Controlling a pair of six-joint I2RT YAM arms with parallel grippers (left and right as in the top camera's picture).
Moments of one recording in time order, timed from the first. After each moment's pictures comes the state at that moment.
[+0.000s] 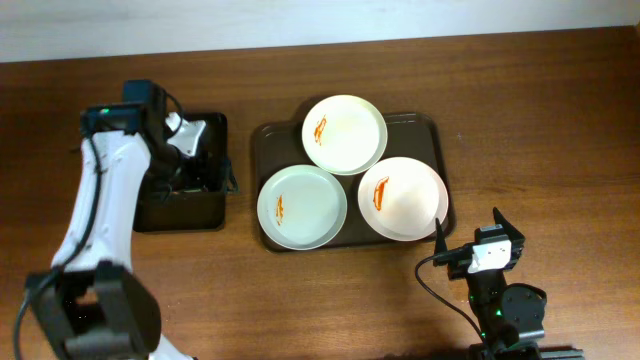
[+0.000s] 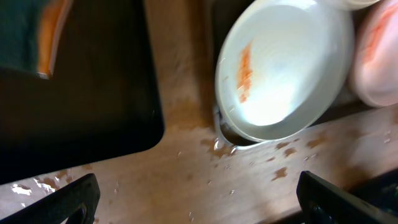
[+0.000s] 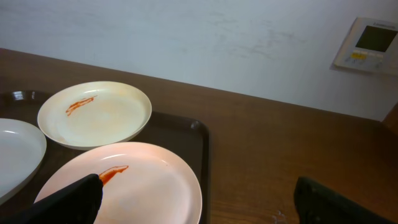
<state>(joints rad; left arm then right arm) 0.02 1.82 1.59 -1.33 0.30 0.11 0.06 0.03 0.01 -0.07 0.00 -0.16</state>
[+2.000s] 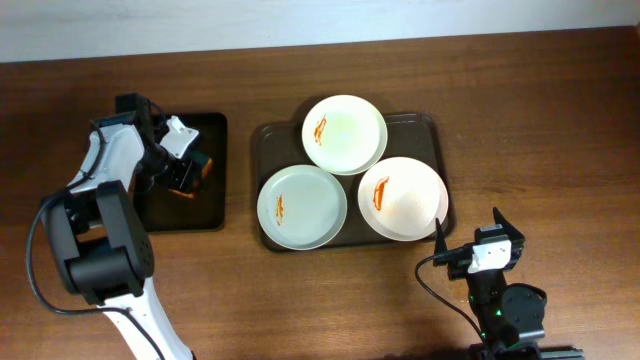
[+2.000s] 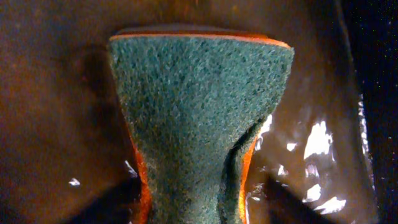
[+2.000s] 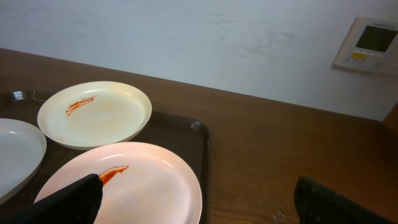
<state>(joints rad) 0.16 2.17 1.60 -0.93 0.19 0.59 0.06 0.03 0.01 -0.07 0.00 -0.16</state>
